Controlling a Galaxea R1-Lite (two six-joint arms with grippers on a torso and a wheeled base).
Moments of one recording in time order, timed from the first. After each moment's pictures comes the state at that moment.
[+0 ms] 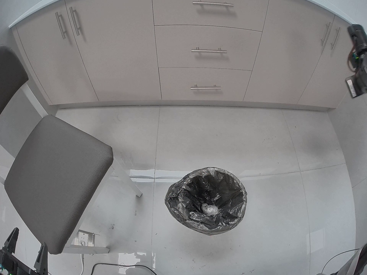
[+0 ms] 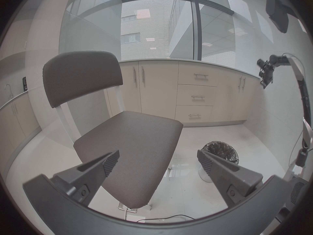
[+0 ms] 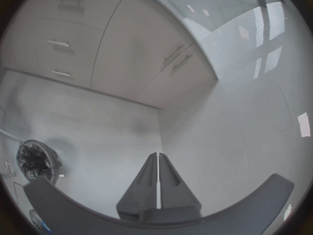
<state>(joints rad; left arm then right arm) 0.00 0.02 -0.02 0.03 -0.01 0.00 0.02 1.75 -2.00 0.81 -0.73 -0.25</state>
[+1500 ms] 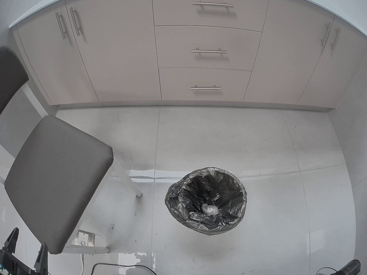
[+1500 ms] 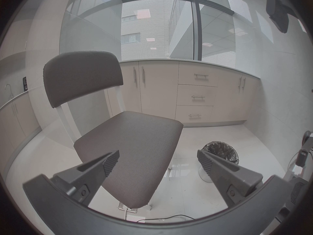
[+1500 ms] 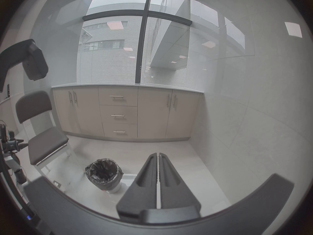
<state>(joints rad) 0.00 0.02 -0.02 0.03 -0.01 0.00 -0.01 0.04 -1.06 0.91 -0.19 -0.06</state>
